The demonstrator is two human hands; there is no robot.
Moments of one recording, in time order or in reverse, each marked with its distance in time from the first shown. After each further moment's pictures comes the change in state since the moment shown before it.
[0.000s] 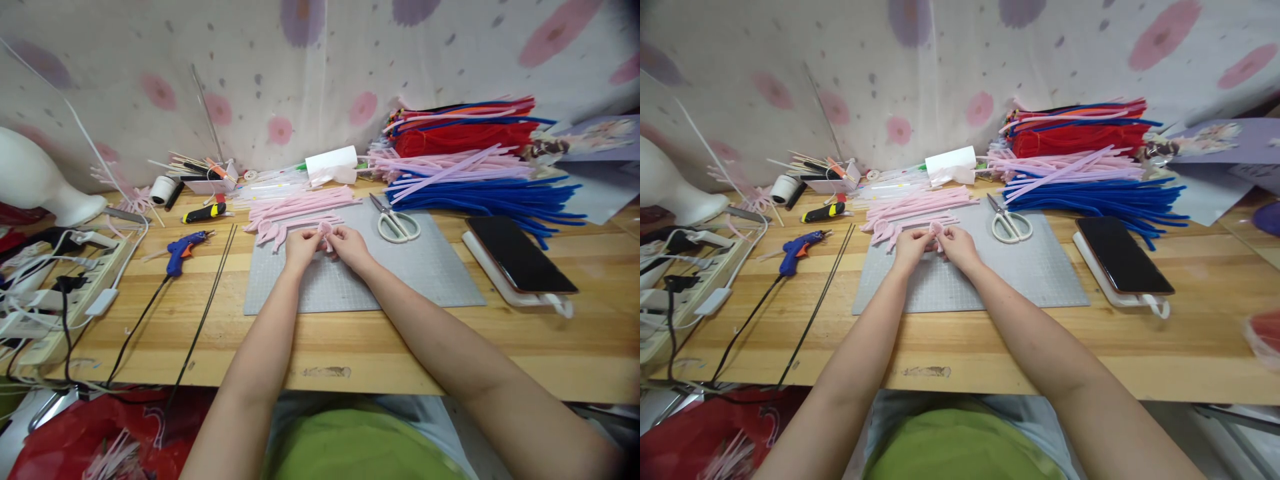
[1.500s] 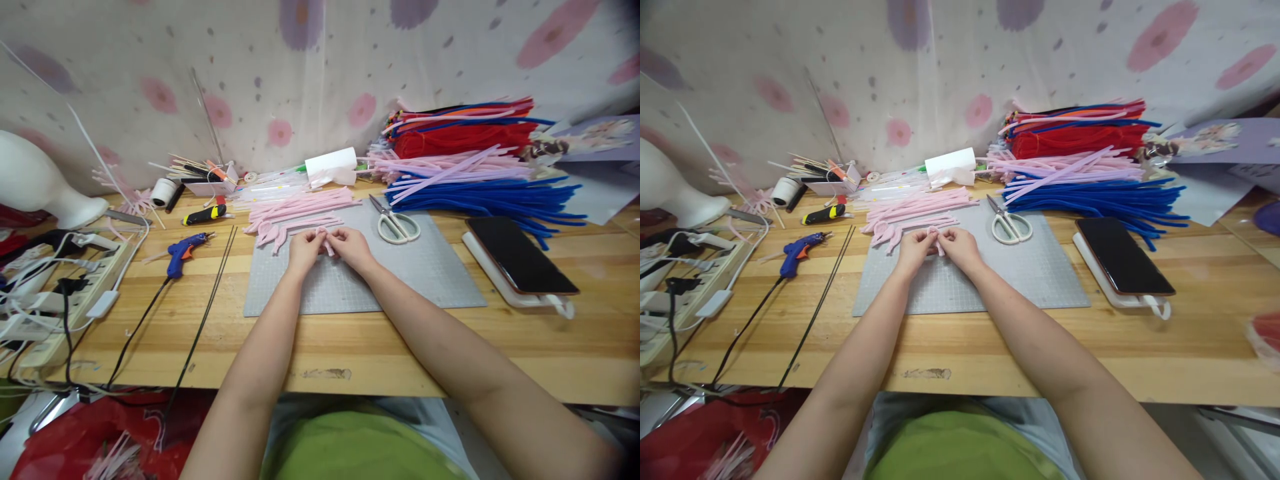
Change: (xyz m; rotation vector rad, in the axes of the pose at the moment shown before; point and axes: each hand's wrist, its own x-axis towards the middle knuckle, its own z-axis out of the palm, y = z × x) left_hand -0.004 0.002 0.006 -0.060 -0.082 0.012; right_hand -0.001 -0.002 -0.007 -0.067 -0.002 -0.087
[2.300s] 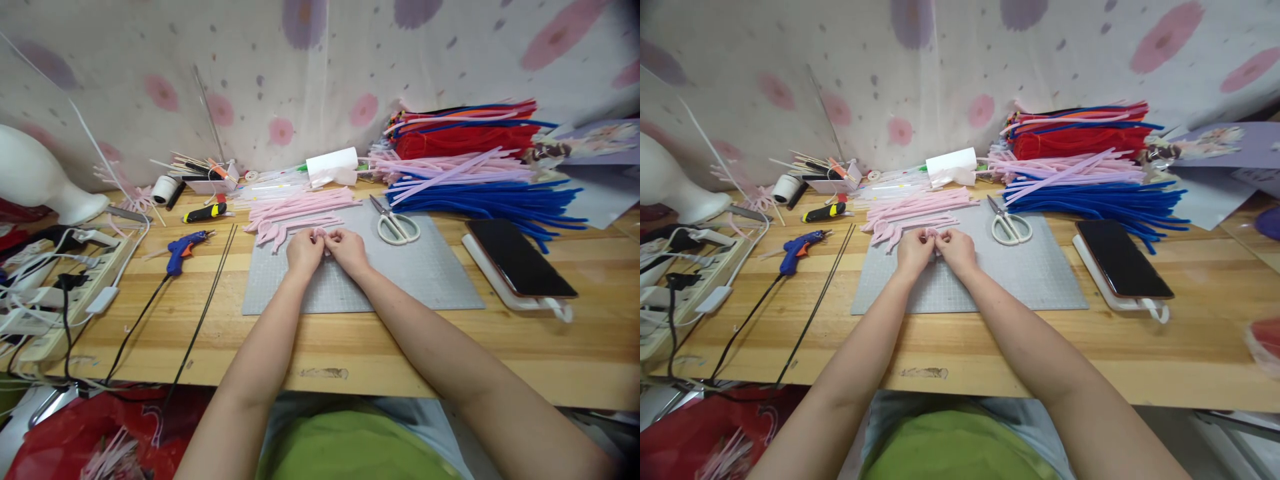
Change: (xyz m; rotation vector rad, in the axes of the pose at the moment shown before) left_hand -0.014 0.017 0.002 0.871 0.204 0.202; right_hand -0.003 0.001 0.009 -0.235 0.150 -0.063
